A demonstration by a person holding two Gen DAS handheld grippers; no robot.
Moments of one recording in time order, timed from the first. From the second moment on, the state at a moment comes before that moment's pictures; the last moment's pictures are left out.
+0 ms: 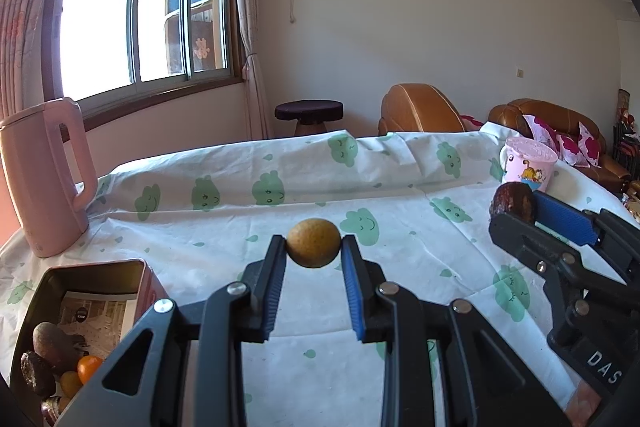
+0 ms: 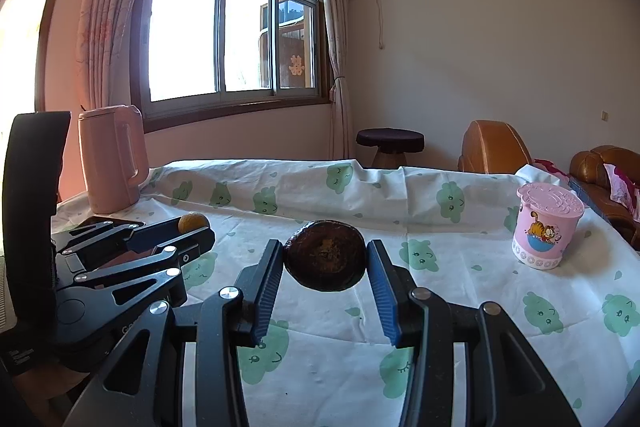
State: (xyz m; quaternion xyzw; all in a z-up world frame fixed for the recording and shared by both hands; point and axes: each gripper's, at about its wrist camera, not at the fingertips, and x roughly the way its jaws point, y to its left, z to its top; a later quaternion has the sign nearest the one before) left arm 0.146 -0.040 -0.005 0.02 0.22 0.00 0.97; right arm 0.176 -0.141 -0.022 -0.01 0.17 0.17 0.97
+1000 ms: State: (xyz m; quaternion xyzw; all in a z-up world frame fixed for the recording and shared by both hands) left arm 0.107 -0.019 -0.004 0.01 0.21 0.03 0.98; right arm 0.155 -0.136 -0.017 -0.02 0.13 0.18 0.97
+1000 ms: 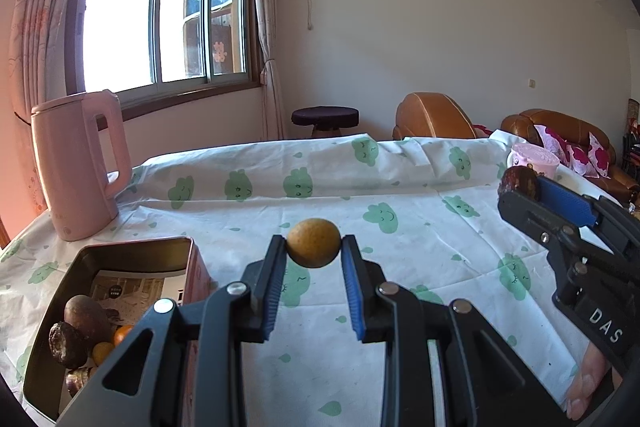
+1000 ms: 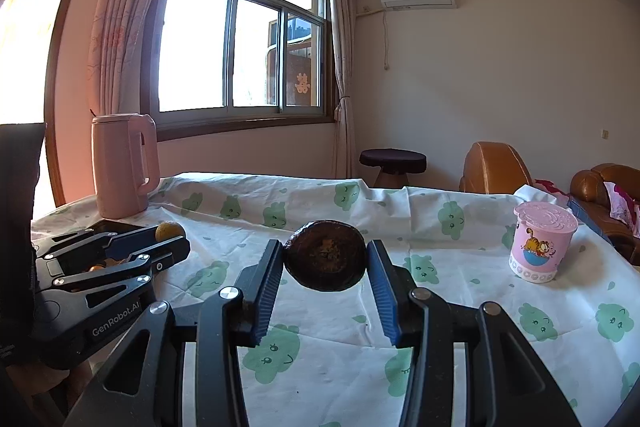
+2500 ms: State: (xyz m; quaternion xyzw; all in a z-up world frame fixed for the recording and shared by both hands) left arm 0.073 0.130 0.002 -0.04 0.26 0.15 0.95; right arm 0.137 0.018 0.007 -0.08 0.13 0.34 0.93
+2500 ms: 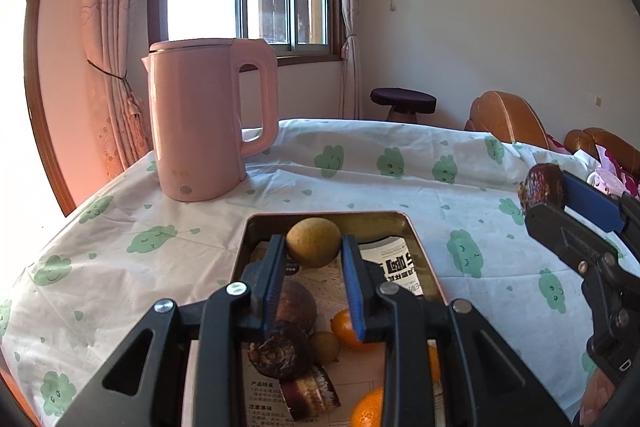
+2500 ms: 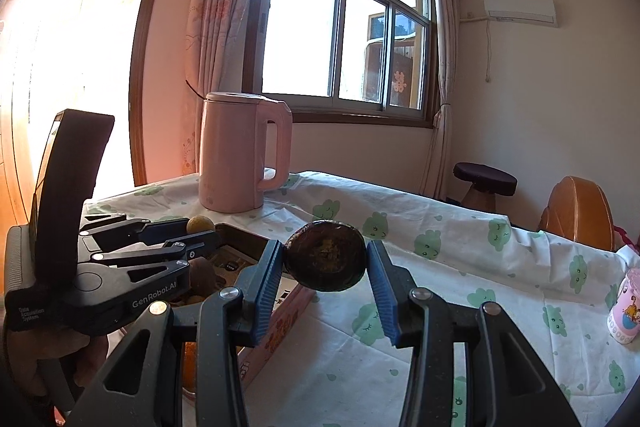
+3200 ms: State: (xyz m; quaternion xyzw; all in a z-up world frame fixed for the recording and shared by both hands) left arm 0.080 0.144 -0.011 -0.04 0.29 0.15 0.95; right arm 0.155 0.069 -0.014 -0.10 0.17 0.37 0.91
